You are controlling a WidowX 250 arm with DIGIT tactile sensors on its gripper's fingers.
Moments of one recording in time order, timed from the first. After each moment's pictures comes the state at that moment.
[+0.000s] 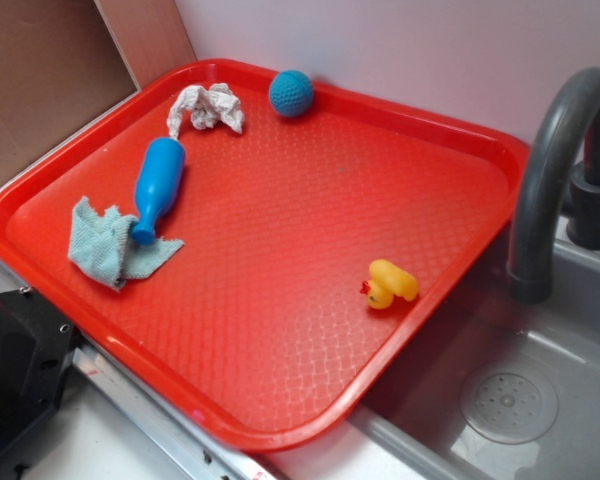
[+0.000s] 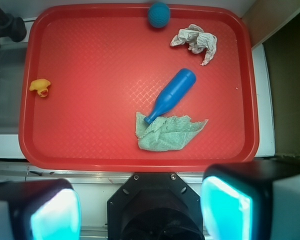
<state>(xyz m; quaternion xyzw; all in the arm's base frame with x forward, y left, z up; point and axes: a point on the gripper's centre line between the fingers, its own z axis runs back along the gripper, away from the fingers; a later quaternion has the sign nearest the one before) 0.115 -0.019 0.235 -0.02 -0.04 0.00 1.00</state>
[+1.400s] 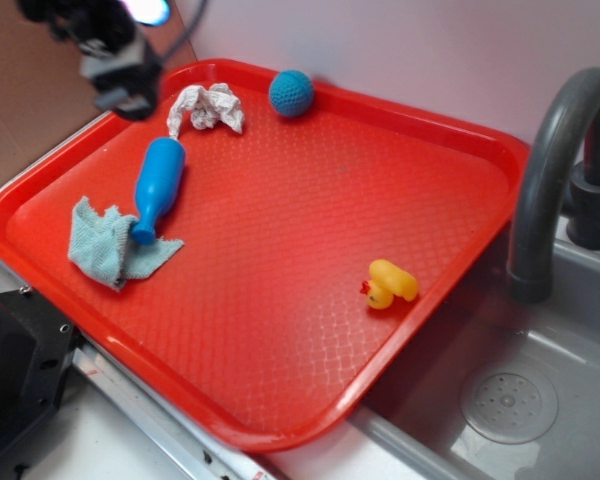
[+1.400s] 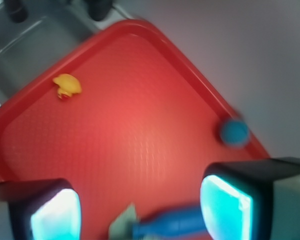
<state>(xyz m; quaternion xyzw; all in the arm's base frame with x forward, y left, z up) 0.212 -0.084 0.172 0.05 -0.10 -0.43 0.90</state>
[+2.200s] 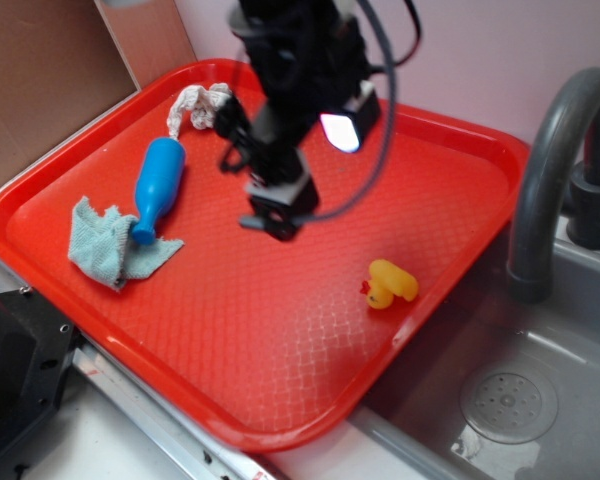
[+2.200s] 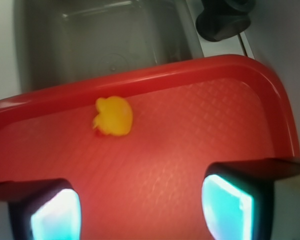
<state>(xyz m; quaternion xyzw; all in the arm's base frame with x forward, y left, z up) 0.241 -0.156 0.086 0.01 -0.05 -0.63 0.78</state>
